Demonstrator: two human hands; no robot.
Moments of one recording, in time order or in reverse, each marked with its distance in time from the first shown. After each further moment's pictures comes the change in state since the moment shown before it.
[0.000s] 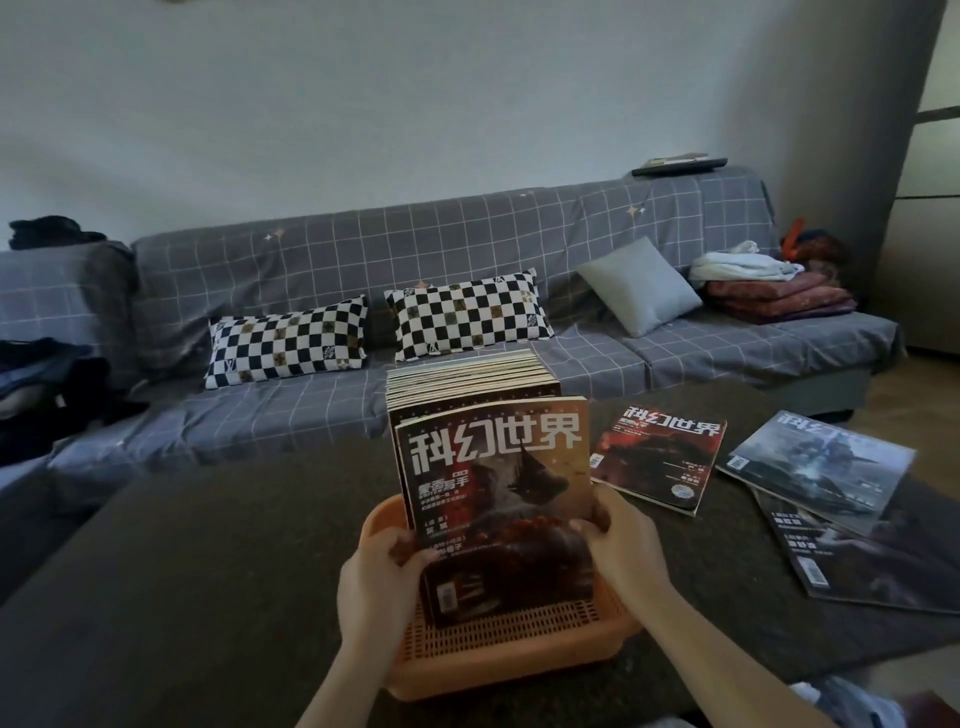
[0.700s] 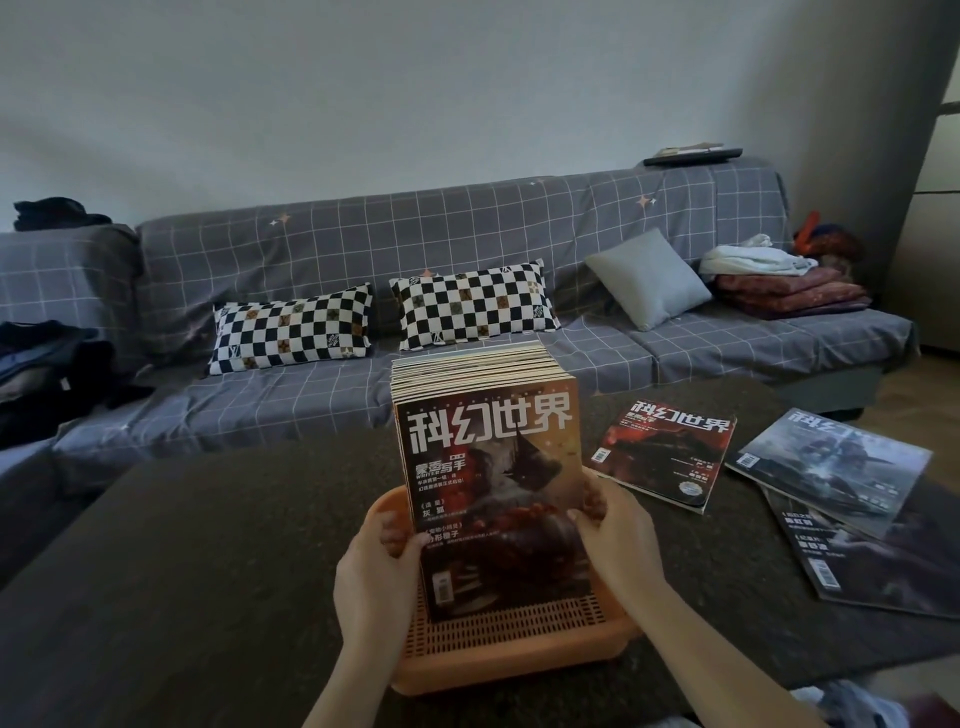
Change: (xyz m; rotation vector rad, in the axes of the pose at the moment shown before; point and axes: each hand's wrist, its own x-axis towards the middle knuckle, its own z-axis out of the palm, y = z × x) left_hand 0.003 -0.012 0.008 -0.046 0.172 0.052; right_hand 0.009 -0.001 0.015 -0.046 0.071 -0.088
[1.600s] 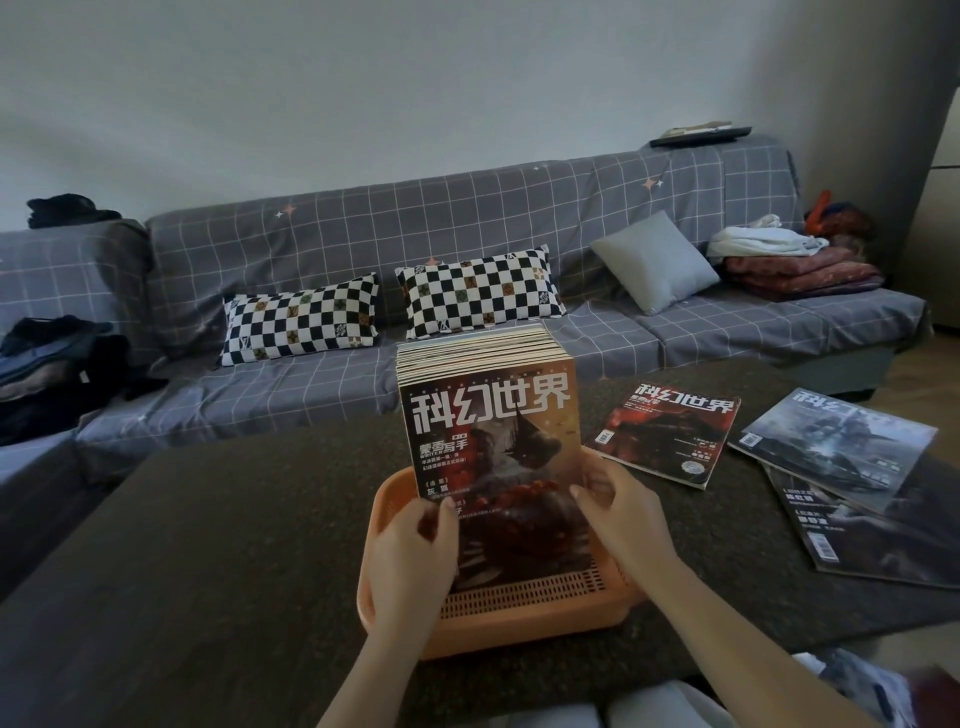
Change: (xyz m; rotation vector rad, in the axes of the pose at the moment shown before) left_hand -0.022 0.022 -0.001 0.020 -0.103 0.088; right_hand -0.004 0.002 -0.009 0.126 -0.059 -0.026
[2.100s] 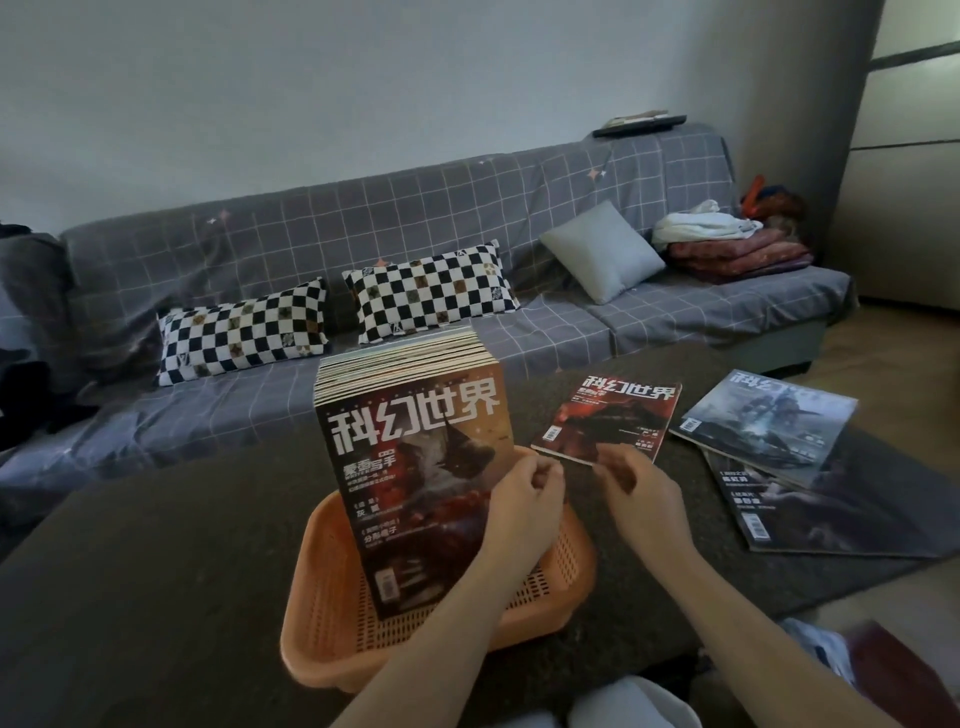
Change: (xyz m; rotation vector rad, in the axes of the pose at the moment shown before) left_hand 0.002 0.097 0.114 -0.179 -0.473 0.071; right_hand 0.006 0.034 -0.055 -0.013 0.156 0.043
